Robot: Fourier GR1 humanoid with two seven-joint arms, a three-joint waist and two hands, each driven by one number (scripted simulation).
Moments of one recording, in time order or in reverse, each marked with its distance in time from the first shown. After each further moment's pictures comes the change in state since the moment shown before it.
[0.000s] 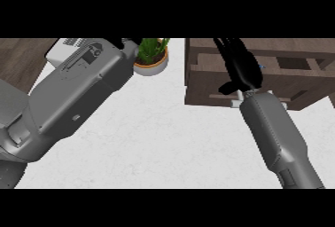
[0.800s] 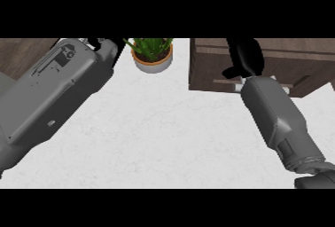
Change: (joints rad) left arm 0.063 0.103 0.024 -0.153 -0.048 -0.008 0.085; right arm -0.242 -0.036 -0.122 0.417 0.030 -0.284 -0.016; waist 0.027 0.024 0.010
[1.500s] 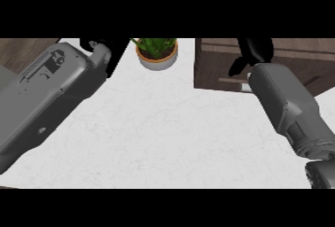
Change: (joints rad) left arm 0.038 0.038 0.001 -0.107 -0.031 0.012 0.052; right arm -0.149 -0.069 -0.039 0.191 0.017 0.016 0.021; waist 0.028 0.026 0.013
